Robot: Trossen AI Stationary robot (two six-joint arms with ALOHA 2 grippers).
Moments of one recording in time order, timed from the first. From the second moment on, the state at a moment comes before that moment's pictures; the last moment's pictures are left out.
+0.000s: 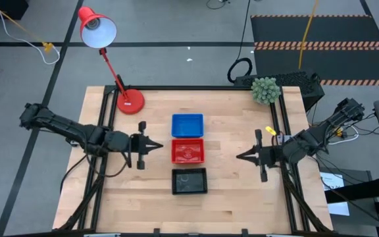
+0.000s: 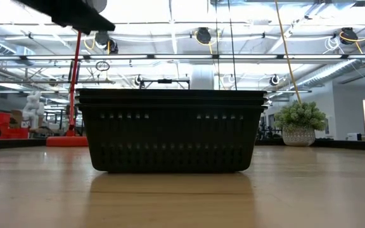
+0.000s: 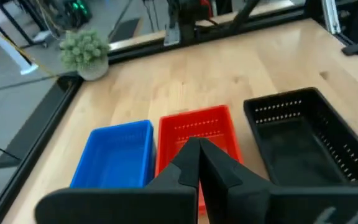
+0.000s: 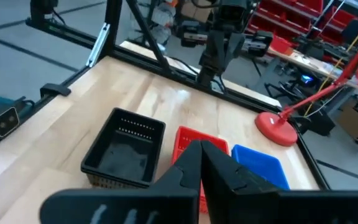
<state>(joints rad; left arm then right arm) -0.28 0.93 0.62 -0.08 -0.34 0.11 0.58 0.77 0.67 -0.20 0.52 -0.15</state>
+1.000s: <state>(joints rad) -0.12 0.75 0.35 0.19 -0.02 0.10 0.42 0.59 0.38 -0.02 0.33 -0.14</state>
